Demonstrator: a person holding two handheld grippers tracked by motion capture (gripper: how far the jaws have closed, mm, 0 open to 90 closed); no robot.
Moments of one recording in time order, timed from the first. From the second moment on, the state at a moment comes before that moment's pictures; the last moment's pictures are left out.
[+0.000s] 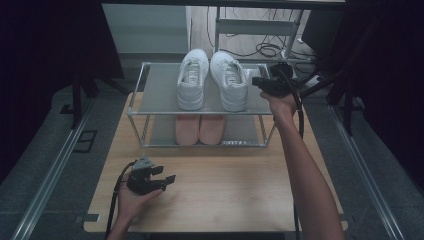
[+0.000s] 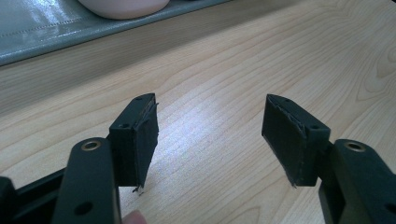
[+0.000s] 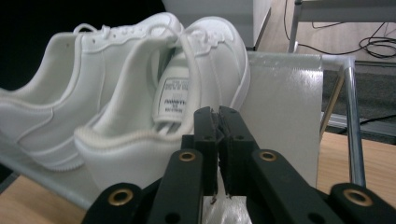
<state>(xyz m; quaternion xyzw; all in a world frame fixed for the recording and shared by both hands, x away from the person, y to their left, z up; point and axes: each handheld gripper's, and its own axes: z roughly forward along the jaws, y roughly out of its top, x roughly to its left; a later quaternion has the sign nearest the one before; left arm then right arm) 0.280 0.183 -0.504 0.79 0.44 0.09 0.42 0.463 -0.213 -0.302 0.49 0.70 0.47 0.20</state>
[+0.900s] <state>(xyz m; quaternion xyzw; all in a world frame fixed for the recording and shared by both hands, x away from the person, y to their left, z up) 0.279 0.181 -0.505 0.79 0.44 0.10 0.42 0.455 -0.209 -0.349 0.48 0.74 0.44 0.17</state>
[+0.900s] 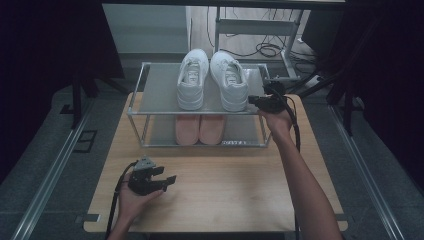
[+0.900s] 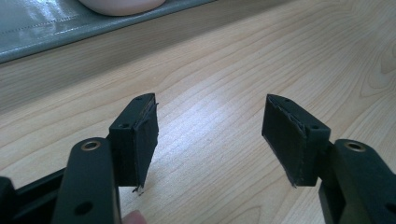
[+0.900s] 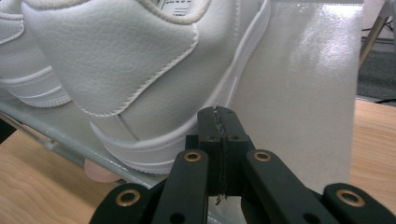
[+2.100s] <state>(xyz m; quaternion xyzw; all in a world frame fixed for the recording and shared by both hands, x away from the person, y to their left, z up) 0.281 0.182 -0.505 0.79 0.44 0.10 0.42 0.451 -0.189 -0.347 0.49 0.72 0.47 0.14</state>
